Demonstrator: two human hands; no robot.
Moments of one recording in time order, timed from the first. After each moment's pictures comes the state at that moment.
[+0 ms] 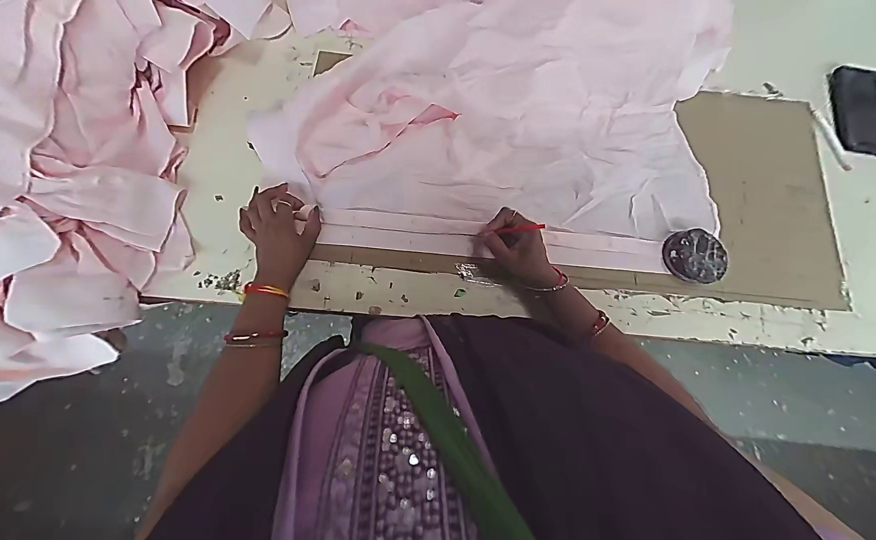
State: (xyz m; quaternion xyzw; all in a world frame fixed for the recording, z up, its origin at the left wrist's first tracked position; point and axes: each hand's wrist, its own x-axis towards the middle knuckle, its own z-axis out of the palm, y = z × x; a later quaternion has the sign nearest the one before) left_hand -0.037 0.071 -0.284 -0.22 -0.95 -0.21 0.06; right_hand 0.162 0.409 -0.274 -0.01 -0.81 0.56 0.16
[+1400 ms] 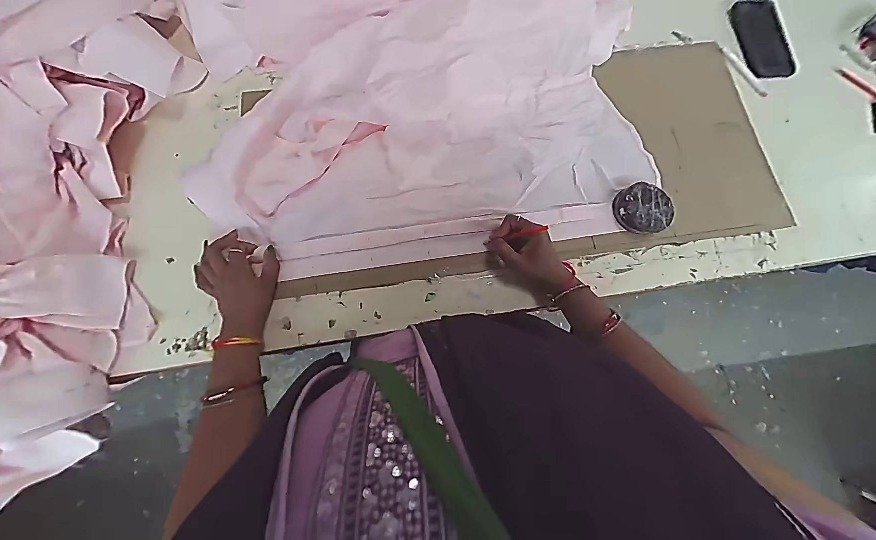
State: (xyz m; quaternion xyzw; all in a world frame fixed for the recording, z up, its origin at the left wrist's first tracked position) left_hand -0.037 0.078 -0.279 -0.19 -0.96 -0.21 0.04; right_hand 0.230 0.450 -0.275 -0.13 -0.83 0.51 0.16
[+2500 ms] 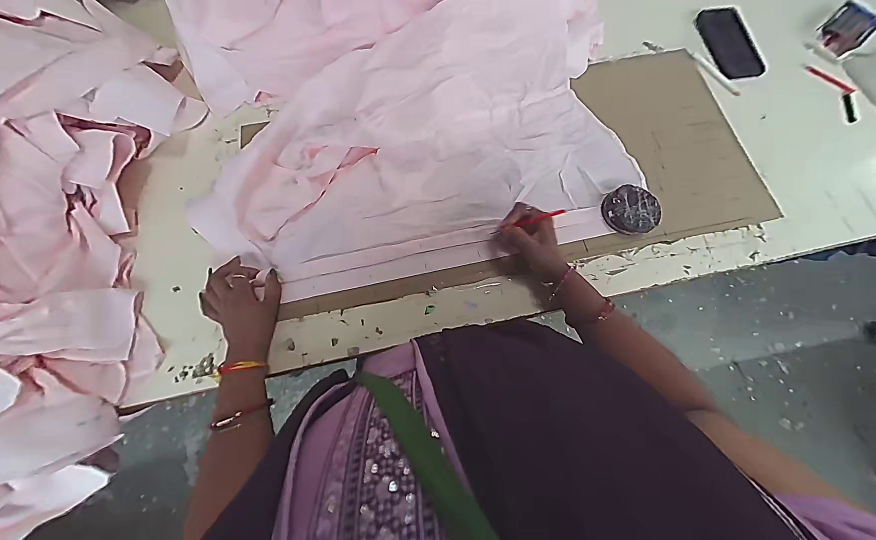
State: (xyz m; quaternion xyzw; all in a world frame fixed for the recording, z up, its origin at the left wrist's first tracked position) left_hand -0.037 0.077 -0.277 -0.20 -0.96 -0.20 0.05; right_hand 0.223 0.460 -0.266 -0.15 -0.72 0.62 0.27
